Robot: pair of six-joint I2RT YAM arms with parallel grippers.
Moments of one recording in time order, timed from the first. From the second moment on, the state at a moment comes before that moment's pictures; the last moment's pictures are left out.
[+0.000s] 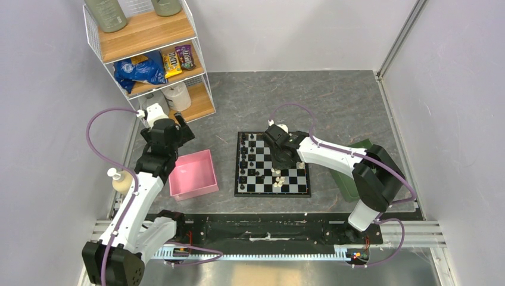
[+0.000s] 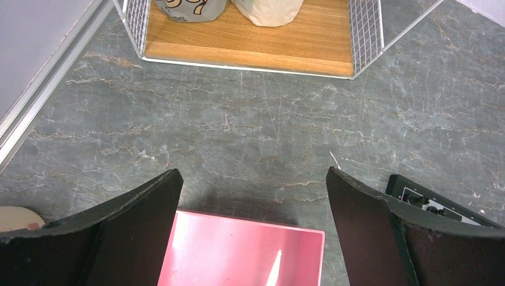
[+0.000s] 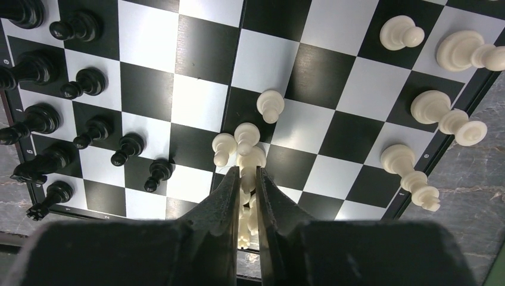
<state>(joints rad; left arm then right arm) -0.17 0.90 0.76 -0.36 -0.44 -0.44 0.82 1.68 1.13 -0.65 0.19 0.60</state>
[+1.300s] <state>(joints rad) -0.17 0.91 0.75 -0.36 -0.43 -0.44 0.66 1.34 0.86 -0.68 0.22 0.65</state>
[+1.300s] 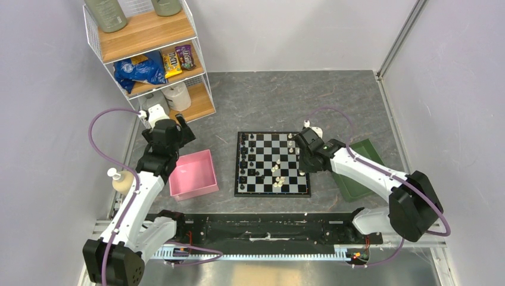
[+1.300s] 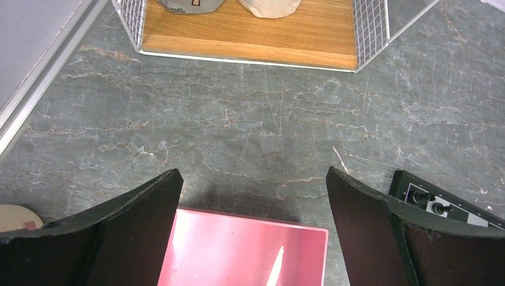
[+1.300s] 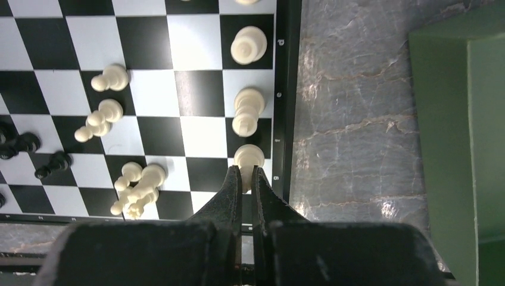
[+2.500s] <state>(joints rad) -0.17 0.94 0.75 -0.34 -0.42 -0.44 0.63 1.32 0.85 -0.66 0.19 0.61</state>
